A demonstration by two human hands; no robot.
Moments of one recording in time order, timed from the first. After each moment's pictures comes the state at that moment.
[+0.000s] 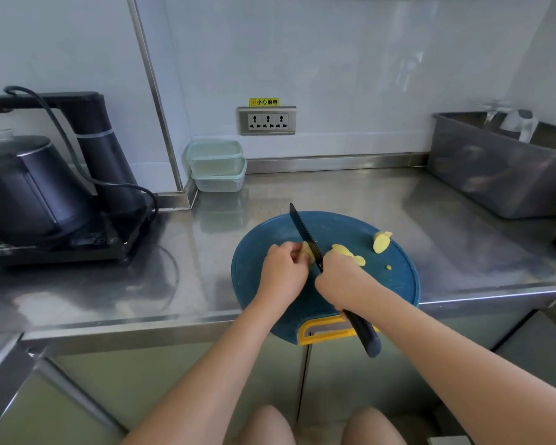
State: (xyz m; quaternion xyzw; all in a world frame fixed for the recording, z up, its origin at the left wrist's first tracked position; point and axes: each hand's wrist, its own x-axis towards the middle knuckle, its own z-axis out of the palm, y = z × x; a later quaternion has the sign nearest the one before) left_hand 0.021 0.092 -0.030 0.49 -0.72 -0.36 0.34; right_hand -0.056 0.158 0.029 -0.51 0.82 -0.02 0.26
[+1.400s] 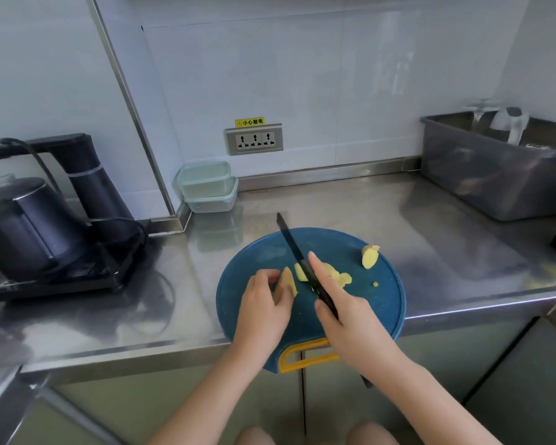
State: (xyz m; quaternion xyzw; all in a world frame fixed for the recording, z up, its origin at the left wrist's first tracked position) left_hand 0.031 0.127 -0.034 0.50 -0.72 -0.28 0.39; right_hand -0.096 0.215 -0.009 -0.63 0.64 -0.38 0.21
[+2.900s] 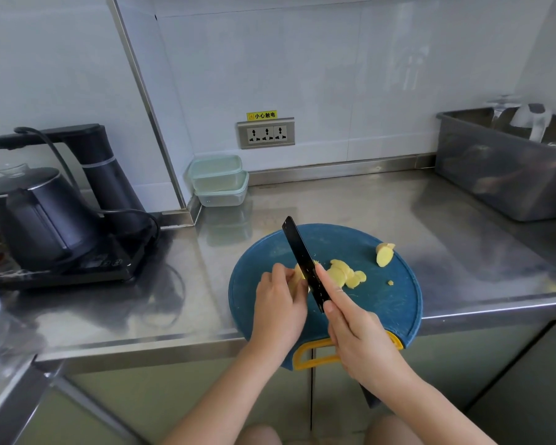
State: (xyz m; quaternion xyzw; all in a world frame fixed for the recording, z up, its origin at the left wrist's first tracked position) left_hand 0.026 0.128 -0.037 0.50 -0.74 -0.23 0.38; right_hand -0.083 0.216 -0.032 -0.60 0.60 -0.45 0.26
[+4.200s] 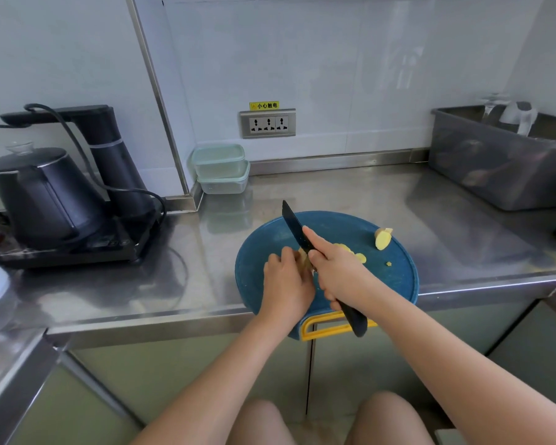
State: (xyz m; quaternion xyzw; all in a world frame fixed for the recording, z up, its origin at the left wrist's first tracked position) left_hand 0.027 0.134 -0.030 0.52 -0.75 -0.24 0.33; right_hand -0.067 0.174 0.013 -0.58 0.70 -0.34 0.26
